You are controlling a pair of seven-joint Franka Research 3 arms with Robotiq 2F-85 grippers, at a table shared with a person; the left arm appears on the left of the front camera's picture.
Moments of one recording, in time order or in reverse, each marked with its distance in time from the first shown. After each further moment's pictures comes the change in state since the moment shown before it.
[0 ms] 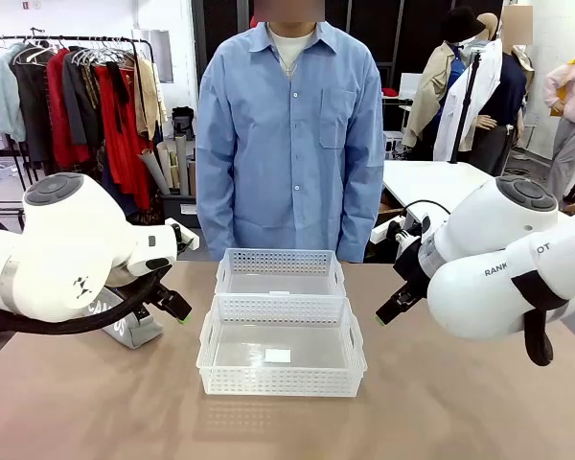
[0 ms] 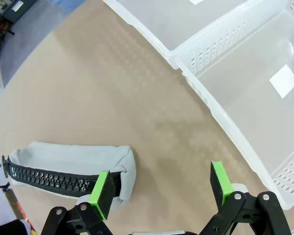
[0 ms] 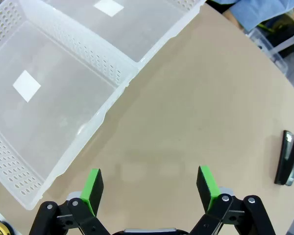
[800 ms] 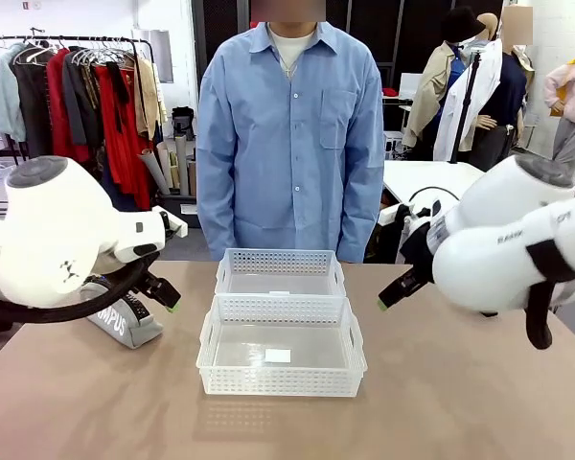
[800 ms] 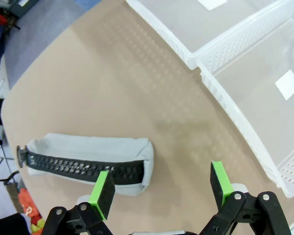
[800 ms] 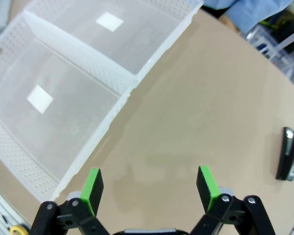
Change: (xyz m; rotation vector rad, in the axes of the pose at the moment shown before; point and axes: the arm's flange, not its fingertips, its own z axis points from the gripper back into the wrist) left arm 0.004 0.022 0.028 0.018 0.001 0.032; right arm 0.015 -0.017 0.033 0.061 -0.026 -0.086
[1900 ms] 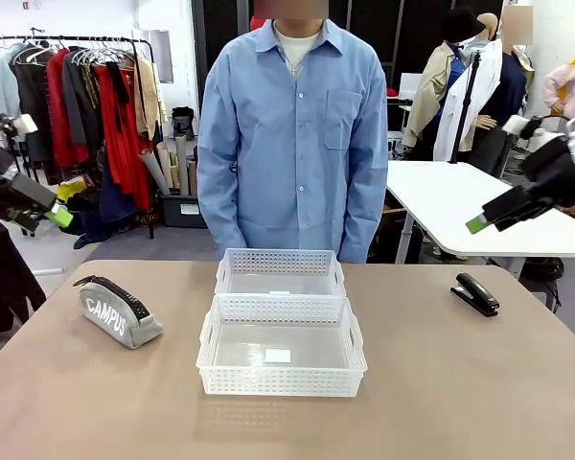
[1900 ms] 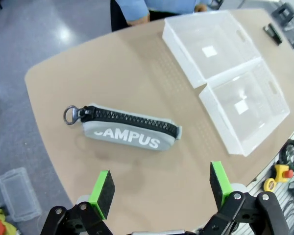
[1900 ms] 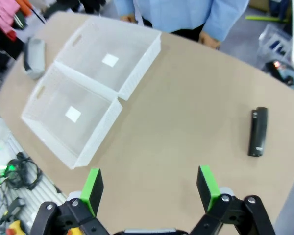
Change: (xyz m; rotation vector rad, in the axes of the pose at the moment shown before) left arm -0.037 0.183 0.156 -0.300 -0.129 0.311; right arm -0.017 -0.144 0.147 0.215 -0.118 -0.196
